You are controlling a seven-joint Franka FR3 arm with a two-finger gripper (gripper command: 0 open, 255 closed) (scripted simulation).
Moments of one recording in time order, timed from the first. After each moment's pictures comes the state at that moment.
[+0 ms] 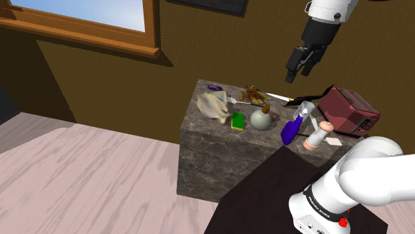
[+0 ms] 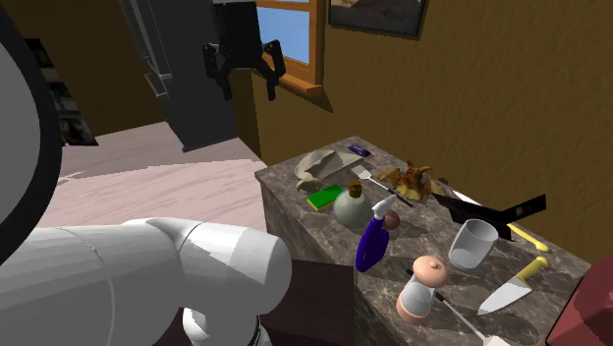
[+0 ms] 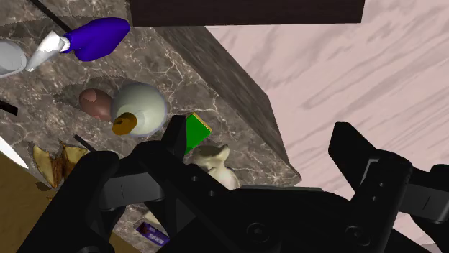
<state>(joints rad) -0.02 -0.77 0.06 -2.27 -0.02 1.47 0.08</state>
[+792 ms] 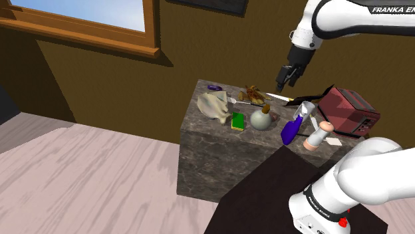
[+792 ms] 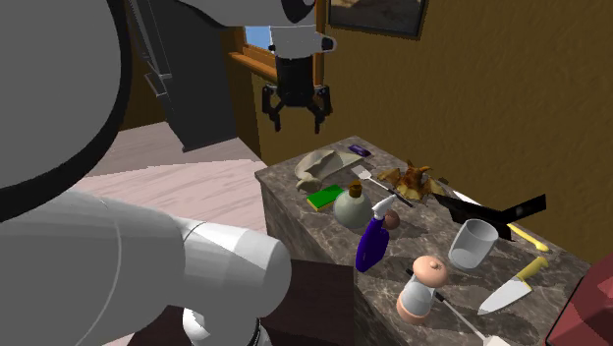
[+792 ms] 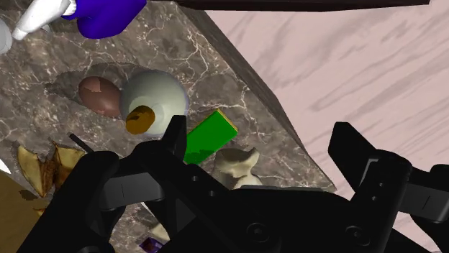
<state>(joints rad) -0.06 -0.64 -0.11 -2.41 -0.10 1.74 -0.10</state>
